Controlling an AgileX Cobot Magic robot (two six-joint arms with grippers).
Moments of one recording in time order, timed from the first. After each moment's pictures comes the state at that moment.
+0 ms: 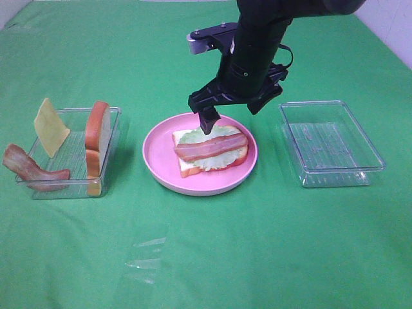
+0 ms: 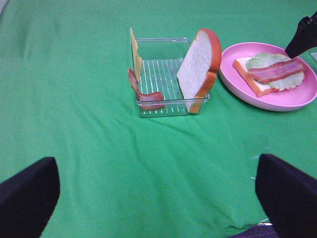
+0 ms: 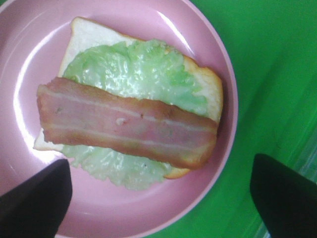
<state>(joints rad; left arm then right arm) 0.08 -0.01 -0.52 -0.21 1.08 0.10 0.55 2.11 -1.65 -0.02 0.86 0.05</state>
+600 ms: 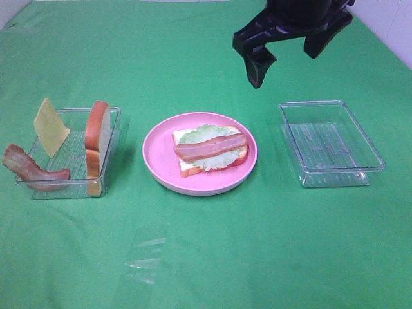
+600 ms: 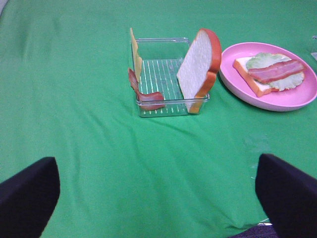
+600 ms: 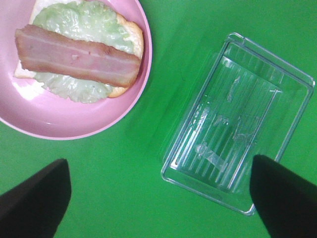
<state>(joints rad) 0.08 -0.01 -0.52 -0.21 1.08 0.10 0.55 1.85 -1.71 -0.16 1.21 0.05</state>
